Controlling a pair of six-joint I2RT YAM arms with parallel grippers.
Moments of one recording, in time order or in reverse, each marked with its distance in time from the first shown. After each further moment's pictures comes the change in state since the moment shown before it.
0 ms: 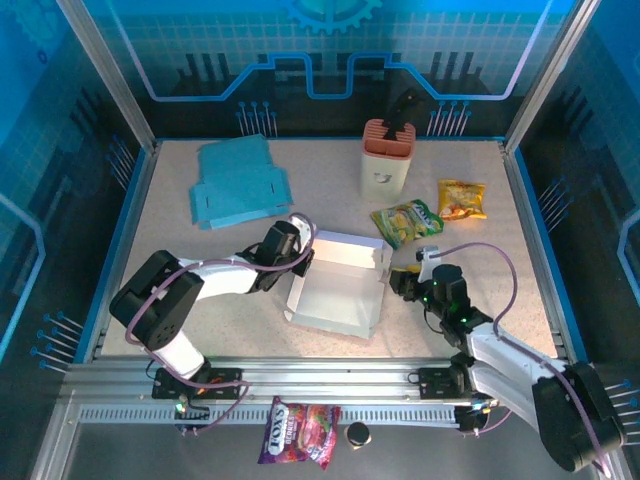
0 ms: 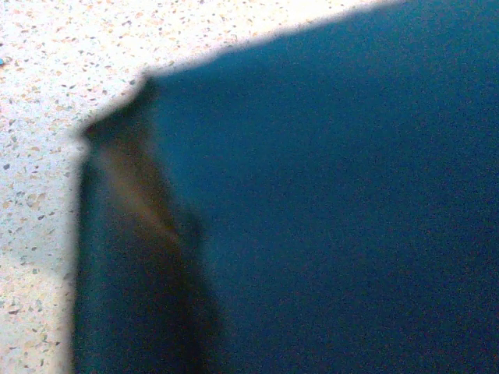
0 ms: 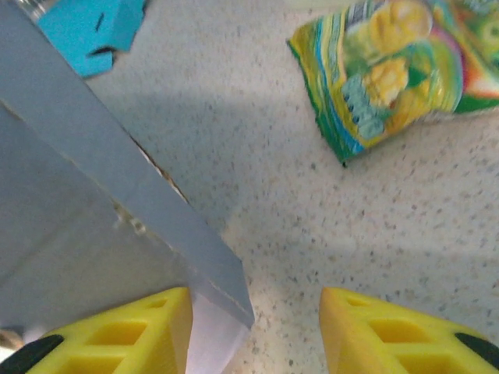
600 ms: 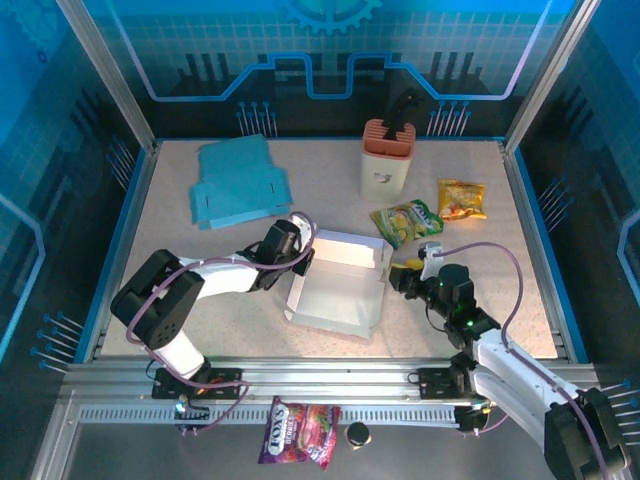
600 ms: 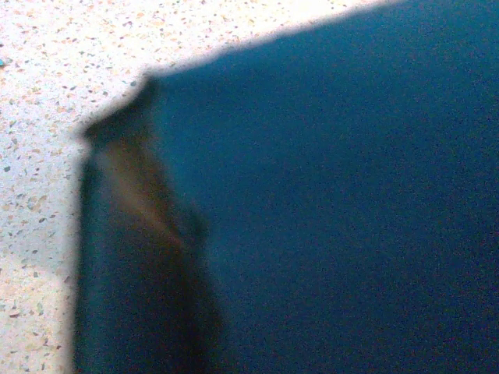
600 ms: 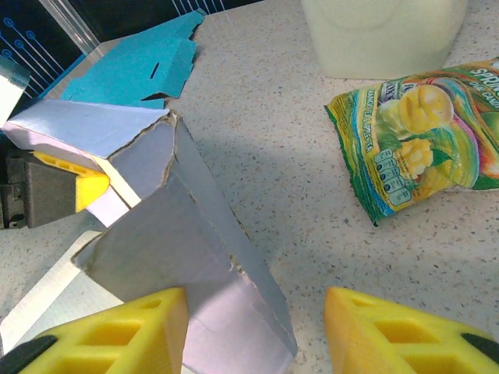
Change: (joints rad) left arm 0.002 0.007 0.012 -0.010 0.000 0.000; right arm 0.002 -0.189 0.028 -0.089 -0.029 -0.022
